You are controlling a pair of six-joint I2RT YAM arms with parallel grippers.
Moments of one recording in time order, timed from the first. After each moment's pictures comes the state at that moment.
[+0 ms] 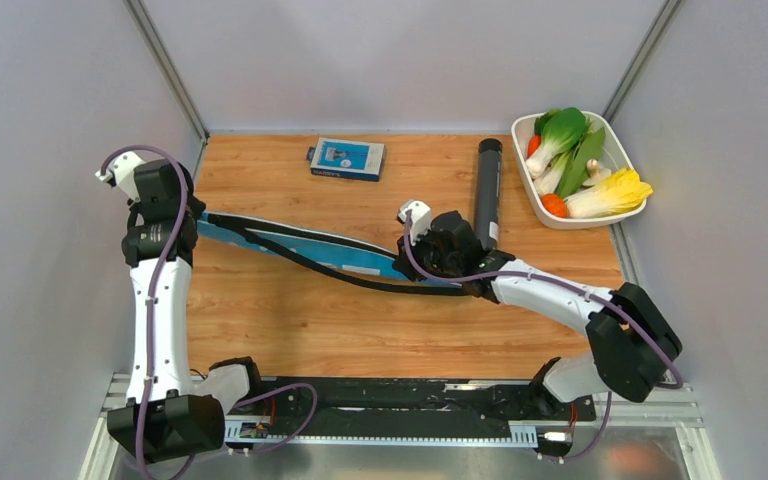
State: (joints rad) left arm 0.21 1.06 1.20 -0.71 -0.39 -0.56; right arm 0.76 1.41 0.82 0.06 -0.20 0.09
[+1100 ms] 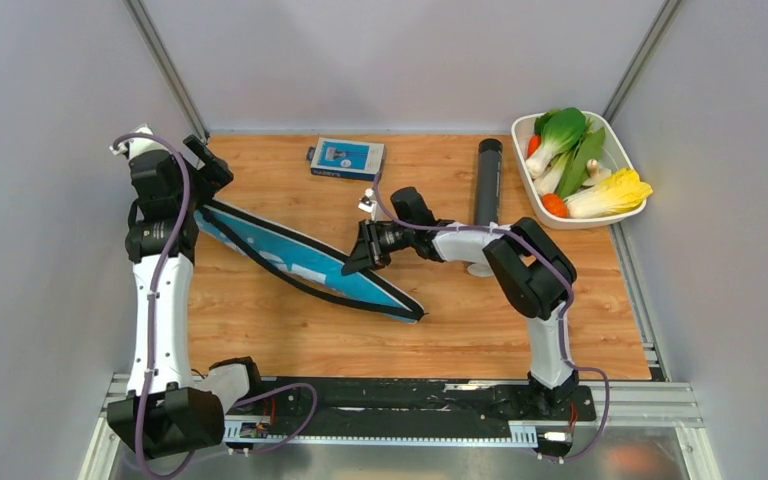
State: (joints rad) left arm 0.21 1.08 1.21 -0.47 -0.04 -0.47; right arm 0.71 2.02 1.22 0.25 -0.94 0.77
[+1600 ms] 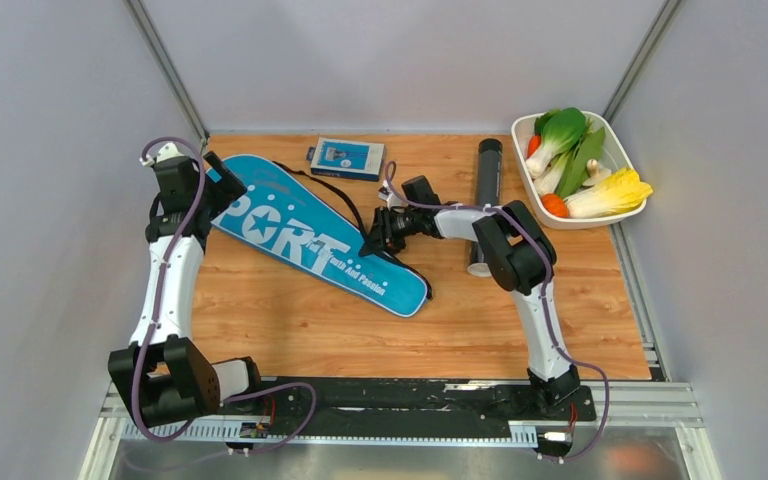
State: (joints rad) left arm 0.21 1.22 1.07 -0.38 -0.01 -0.51; right arm 0.54 2.27 1.45 0.04 -0.89 0.68
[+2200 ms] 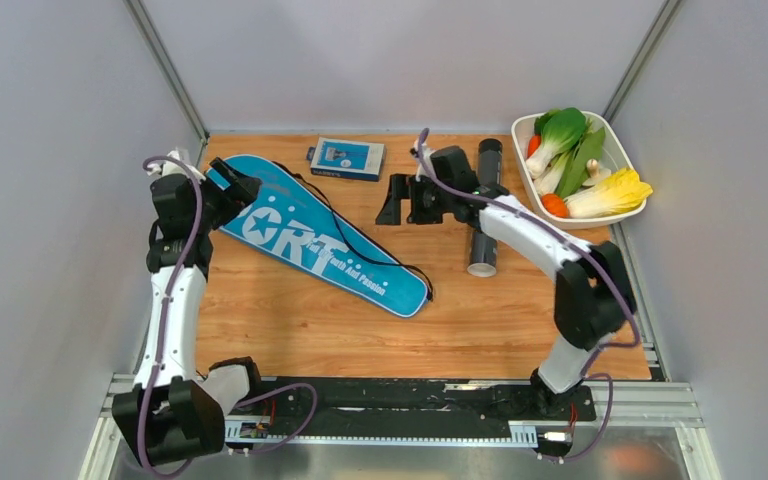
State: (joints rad) left arm 0.21 1.07 0.96 -0.28 0.22 -0.57; right arm 0.55 1.79 1.36 -0.30 -0.44 0.48
